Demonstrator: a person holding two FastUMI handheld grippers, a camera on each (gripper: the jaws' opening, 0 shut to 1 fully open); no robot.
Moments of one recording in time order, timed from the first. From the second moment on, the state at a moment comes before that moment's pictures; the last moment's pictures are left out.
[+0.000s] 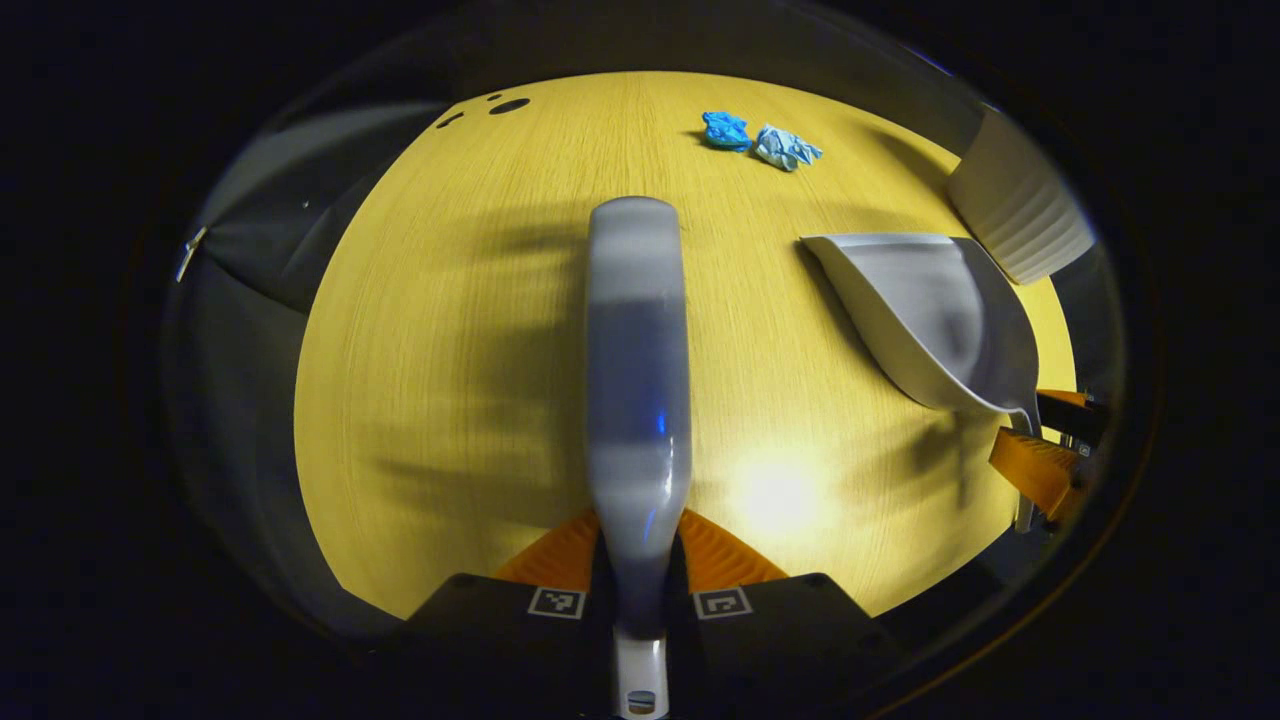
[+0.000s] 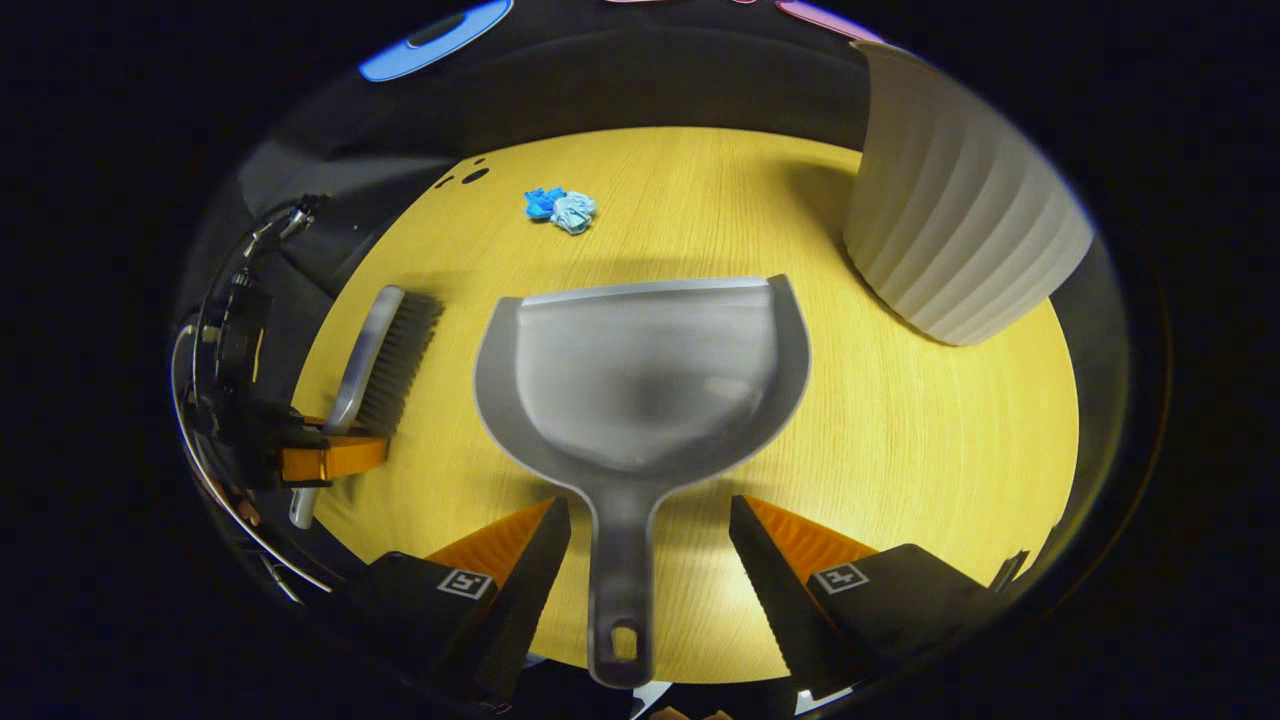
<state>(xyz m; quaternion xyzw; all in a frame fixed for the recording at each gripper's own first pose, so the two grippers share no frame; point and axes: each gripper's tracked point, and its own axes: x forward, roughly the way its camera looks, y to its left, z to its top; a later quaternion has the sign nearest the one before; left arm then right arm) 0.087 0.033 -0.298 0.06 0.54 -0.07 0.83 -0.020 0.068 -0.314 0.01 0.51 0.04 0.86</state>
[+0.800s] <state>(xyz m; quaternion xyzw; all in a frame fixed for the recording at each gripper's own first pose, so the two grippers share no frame) 0.127 0.028 -0.282 0.06 0.54 -0.04 0.84 -0.016 0.065 -0.343 0.00 0.57 0.07 0.82</state>
